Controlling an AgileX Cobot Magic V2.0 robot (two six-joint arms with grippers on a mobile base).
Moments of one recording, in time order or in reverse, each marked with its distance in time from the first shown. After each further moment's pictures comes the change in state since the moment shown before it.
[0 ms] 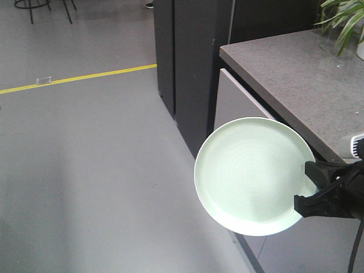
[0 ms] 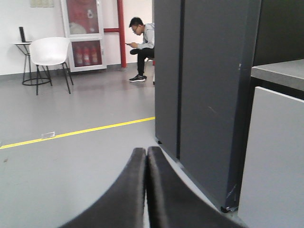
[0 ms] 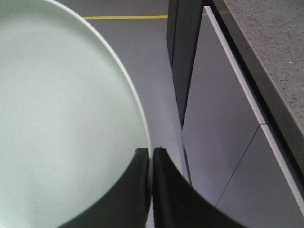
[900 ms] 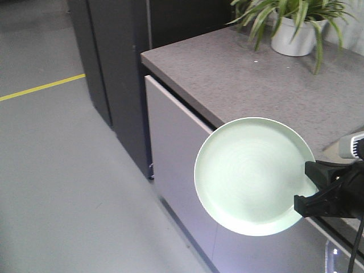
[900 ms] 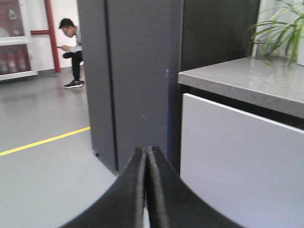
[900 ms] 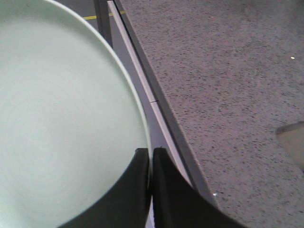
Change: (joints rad) left arm 0.000 0.000 0.000 0.000 0.000 0.000; right arm 0.000 0.000 0.000 0.000 0.000 0.000
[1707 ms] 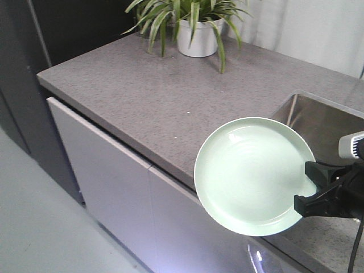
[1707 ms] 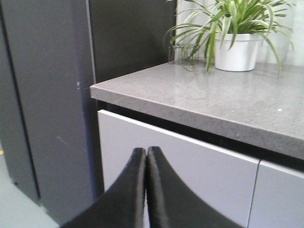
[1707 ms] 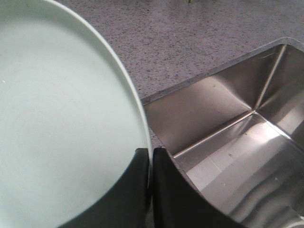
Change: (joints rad) left arm 0.000 0.000 0.000 0.000 0.000 0.000; right arm 0.000 0.000 0.000 0.000 0.000 0.000
